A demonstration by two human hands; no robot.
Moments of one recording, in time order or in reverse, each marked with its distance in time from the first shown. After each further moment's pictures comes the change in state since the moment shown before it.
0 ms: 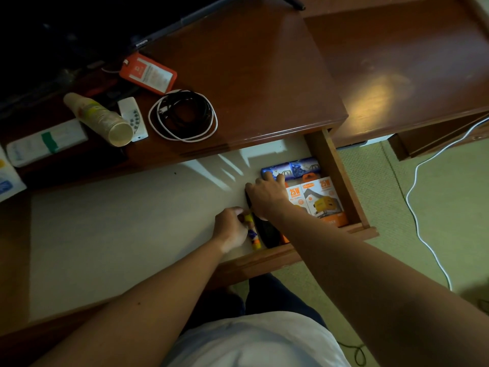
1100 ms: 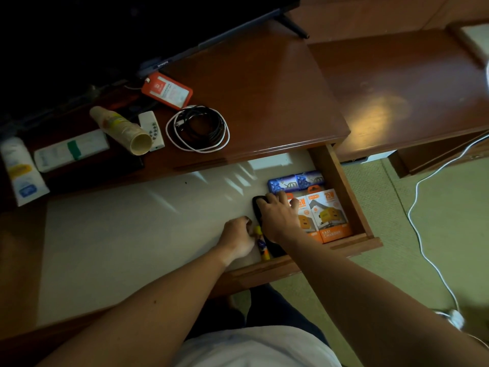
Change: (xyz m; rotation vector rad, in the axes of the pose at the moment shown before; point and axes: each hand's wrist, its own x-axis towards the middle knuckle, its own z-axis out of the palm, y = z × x) left_hand -0.007 0.001 -0.012 0.179 -0.034 0.138; right_hand -0.027 -0.013 0.024 0.235 0.134 0.117
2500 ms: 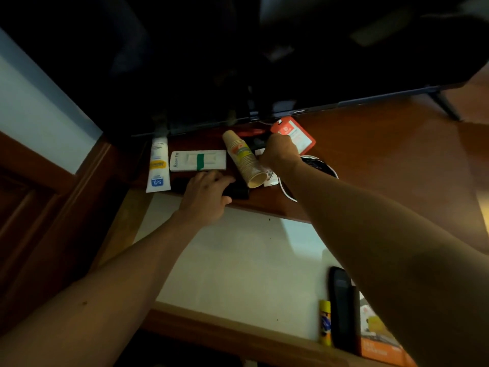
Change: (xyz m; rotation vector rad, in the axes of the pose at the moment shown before) left_hand -0.020 -0.113 -0.268 0.406 0.594 -0.029; right_hand 0.204 -0.221 -0.185 0.352 0.094 -0.217
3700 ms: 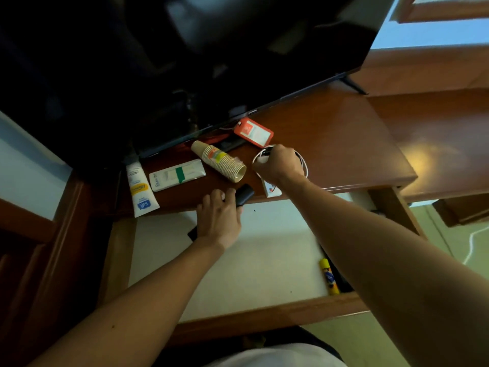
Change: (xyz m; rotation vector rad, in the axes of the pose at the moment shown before) left_hand -0.053 0.041 0.005 0.035 0.028 0.130; right_hand -0.118 0.014 -0.018 0.183 0.279 0.270
